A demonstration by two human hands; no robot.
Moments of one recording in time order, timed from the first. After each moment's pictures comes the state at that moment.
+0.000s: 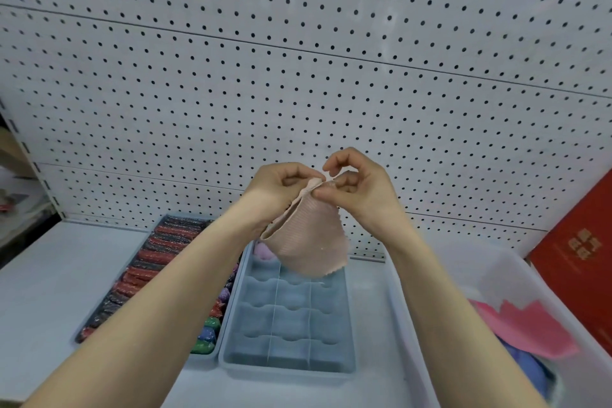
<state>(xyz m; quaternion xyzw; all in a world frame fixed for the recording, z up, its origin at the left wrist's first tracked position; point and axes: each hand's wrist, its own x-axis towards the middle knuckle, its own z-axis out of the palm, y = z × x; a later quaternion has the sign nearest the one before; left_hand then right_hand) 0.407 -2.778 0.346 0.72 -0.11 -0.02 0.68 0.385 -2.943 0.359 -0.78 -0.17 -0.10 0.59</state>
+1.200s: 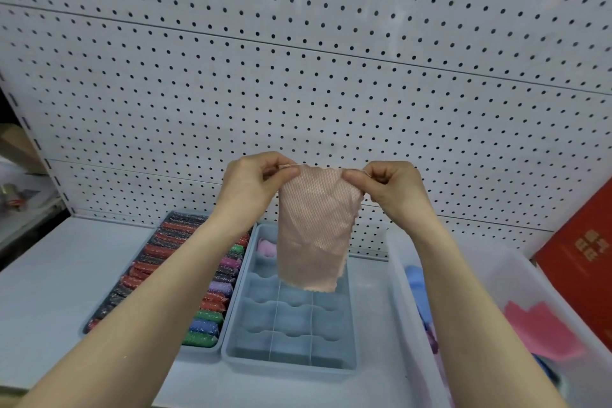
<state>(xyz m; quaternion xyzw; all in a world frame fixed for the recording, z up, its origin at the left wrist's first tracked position) 0.403 -2.750 0.340 0.80 -0.13 0.15 0.57 0.395 -2.978 0.358 -0.83 -0.10 -0.13 0.53</state>
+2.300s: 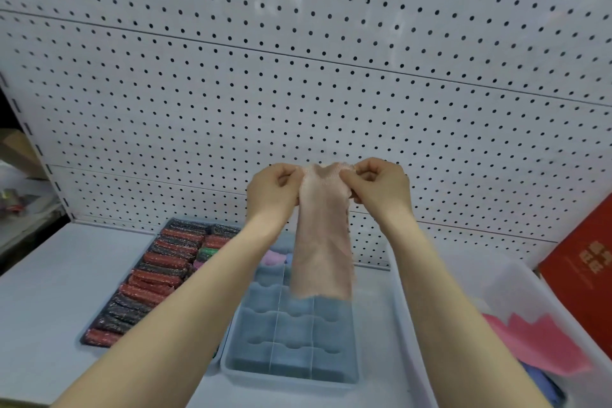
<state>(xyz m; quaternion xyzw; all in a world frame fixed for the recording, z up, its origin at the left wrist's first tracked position) 0.416 -2.785 0.334 0.72 0.02 0.11 0.68 0.415 -2.953 0.356 -0.83 0.03 -0.17 0.53</state>
